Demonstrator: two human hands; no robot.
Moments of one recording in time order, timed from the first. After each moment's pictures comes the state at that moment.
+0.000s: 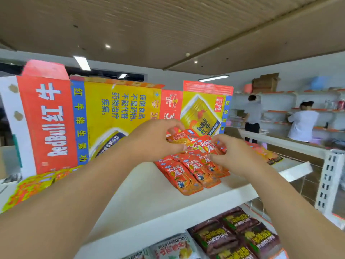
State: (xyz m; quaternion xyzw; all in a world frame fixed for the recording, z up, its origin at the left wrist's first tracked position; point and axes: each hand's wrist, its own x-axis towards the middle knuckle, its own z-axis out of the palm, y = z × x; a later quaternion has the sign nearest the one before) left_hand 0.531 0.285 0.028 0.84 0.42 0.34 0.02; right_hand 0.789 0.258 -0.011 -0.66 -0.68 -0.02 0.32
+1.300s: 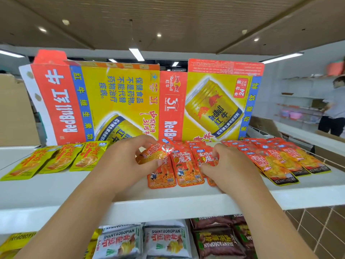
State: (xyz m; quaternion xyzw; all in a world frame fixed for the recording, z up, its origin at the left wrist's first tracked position) left_hand 0.584 0.245 -0.053 0.69 0.61 0.38 -0.05; right_hand 0.842 0.305 -0.065 -0.58 -0.74 -0.02 0.33
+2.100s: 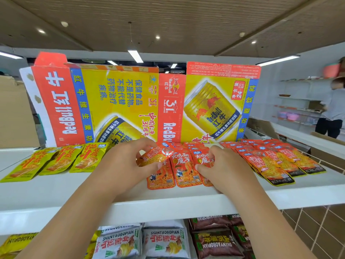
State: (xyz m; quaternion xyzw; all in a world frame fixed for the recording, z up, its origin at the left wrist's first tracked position) left_hand 0.586 0.242 -0.053 0.69 0.62 0.37 -0.04; right_hand 0.839 0.310 -0.067 -0.59 -0.75 -0.02 0.30
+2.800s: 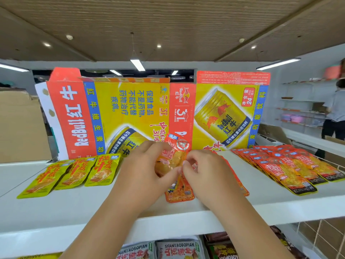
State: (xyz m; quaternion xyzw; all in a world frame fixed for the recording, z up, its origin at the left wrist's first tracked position) left_hand 0.587 0.241 -0.052 0.69 0.56 0.43 -0.14; right_hand 0.761 0.283 -0.055 -0.44 -0.78 -0.03 0.44
